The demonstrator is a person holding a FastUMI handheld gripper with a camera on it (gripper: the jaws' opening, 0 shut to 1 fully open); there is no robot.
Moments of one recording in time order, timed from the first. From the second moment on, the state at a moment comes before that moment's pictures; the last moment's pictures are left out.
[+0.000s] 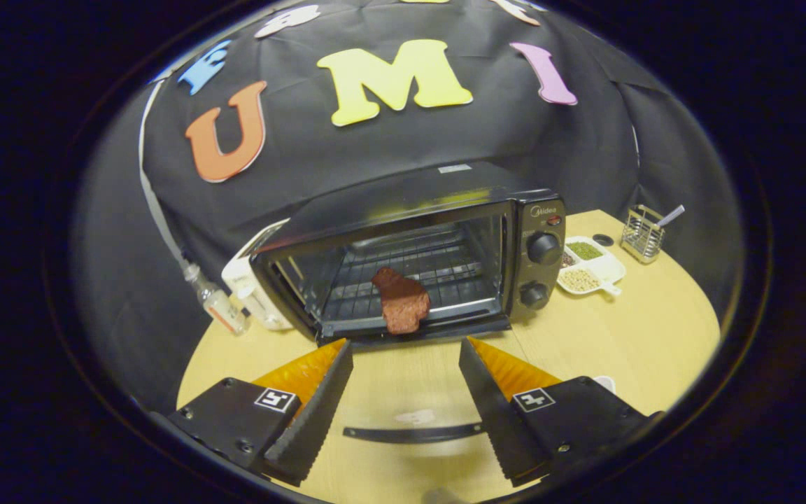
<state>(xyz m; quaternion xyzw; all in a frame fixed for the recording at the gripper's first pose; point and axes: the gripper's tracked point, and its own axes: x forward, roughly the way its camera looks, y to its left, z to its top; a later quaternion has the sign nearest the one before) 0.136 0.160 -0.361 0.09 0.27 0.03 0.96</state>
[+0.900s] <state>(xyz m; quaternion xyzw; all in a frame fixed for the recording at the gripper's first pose) 0.060 0.149 -0.476 0.02 0.38 0.04 0.92</state>
